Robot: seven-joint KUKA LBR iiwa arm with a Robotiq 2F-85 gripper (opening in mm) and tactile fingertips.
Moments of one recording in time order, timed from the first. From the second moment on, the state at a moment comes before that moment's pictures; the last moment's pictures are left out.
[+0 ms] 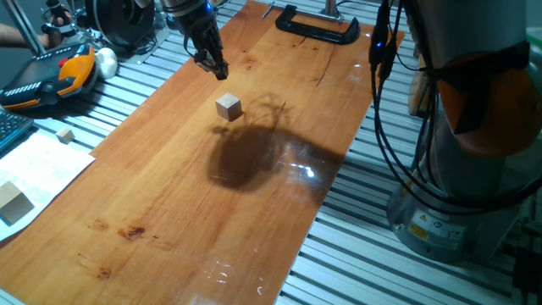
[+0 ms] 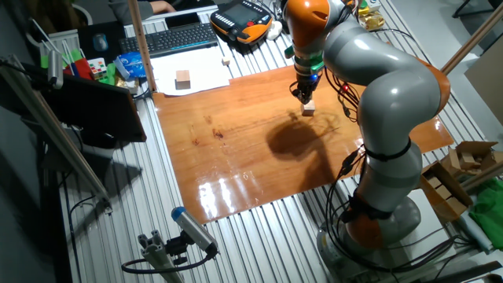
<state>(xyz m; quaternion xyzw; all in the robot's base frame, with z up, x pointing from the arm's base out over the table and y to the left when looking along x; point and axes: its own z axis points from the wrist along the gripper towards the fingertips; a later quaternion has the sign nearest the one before) 0.515 0.001 0.236 0.19 -0.97 0.04 0.12</state>
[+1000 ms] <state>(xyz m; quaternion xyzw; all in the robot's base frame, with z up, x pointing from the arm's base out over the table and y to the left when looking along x) 0.515 0.001 0.236 0.20 -0.97 0.04 0.12</state>
